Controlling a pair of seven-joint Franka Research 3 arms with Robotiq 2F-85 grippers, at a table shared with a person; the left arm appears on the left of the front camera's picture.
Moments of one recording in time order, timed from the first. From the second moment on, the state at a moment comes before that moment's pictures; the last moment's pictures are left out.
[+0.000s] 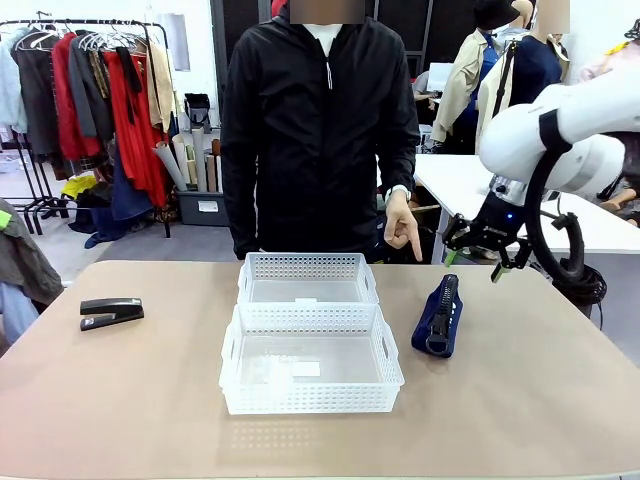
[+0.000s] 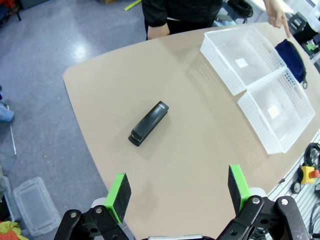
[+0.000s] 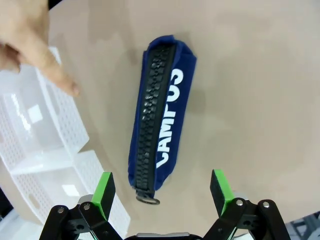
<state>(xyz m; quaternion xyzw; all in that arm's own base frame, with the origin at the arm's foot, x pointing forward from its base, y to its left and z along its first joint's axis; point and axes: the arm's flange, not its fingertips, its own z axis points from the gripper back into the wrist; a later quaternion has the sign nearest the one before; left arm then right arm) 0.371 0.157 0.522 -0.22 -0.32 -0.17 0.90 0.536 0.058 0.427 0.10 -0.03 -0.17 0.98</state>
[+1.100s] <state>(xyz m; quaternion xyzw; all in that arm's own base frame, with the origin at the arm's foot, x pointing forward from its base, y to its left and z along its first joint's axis) 0.371 0.157 0.522 -0.22 -0.32 -0.17 0.90 0.553 0.095 0.354 0.03 0.02 -0.23 0.97</state>
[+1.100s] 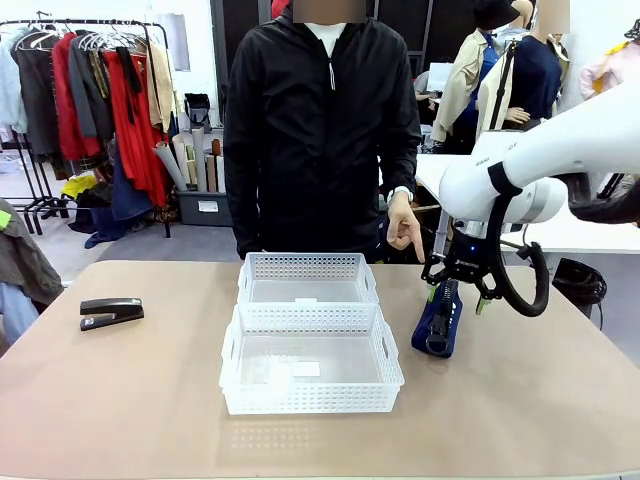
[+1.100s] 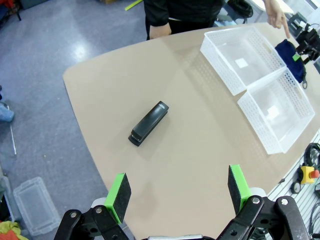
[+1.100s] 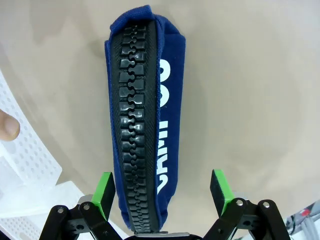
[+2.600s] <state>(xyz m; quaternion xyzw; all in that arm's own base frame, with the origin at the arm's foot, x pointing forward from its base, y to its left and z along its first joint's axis) 0.371 0.157 0.522 -0.22 -0.32 -0.17 0.90 0.557 0.098 0.341 0.03 0.02 -0.23 0.97</state>
